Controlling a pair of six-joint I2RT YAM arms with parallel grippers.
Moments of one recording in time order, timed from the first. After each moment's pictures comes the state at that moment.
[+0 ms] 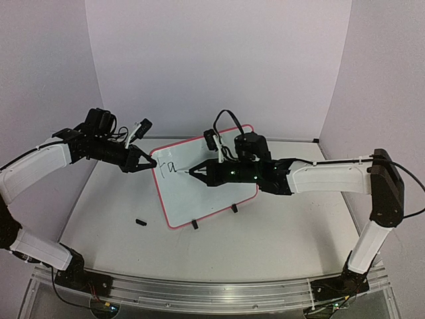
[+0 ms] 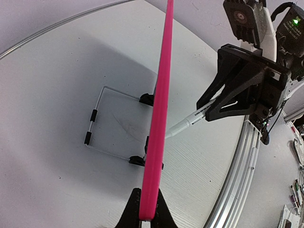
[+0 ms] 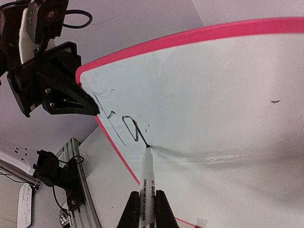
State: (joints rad) left arm -0.41 1.30 1.14 -0.57 0.66 0.12; right arm 0.91 1.77 1.24 0.21 -0.28 0.47
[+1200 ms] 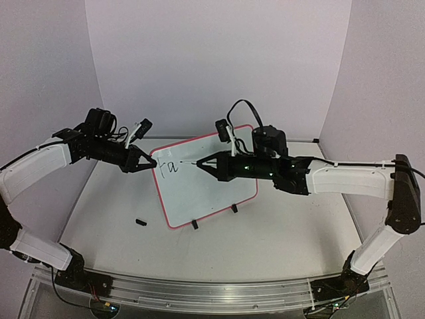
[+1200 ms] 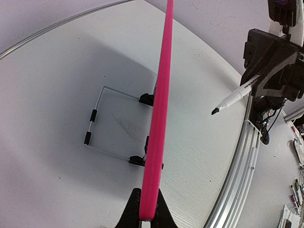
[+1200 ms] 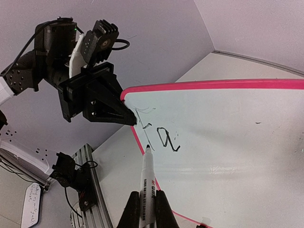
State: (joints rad) left arm -0.41 1.30 1.14 -0.57 0.66 0.12; right arm 0.91 1.62 1.16 0.23 -0.30 0.45
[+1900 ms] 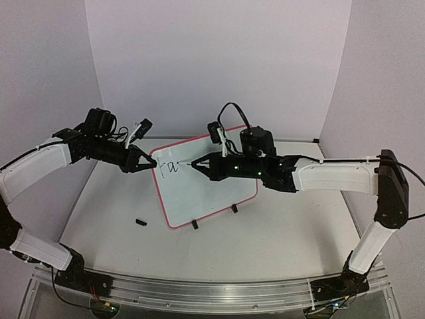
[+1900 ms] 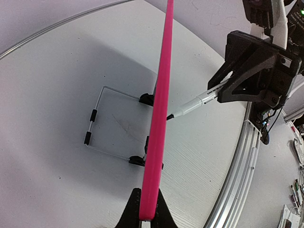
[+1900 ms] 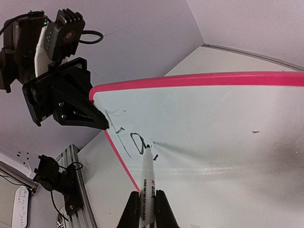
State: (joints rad) left arm -0.41 1.30 1.14 -0.57 0.66 0.12; right arm 0.91 1.73 1.24 0.22 -0.27 0.43
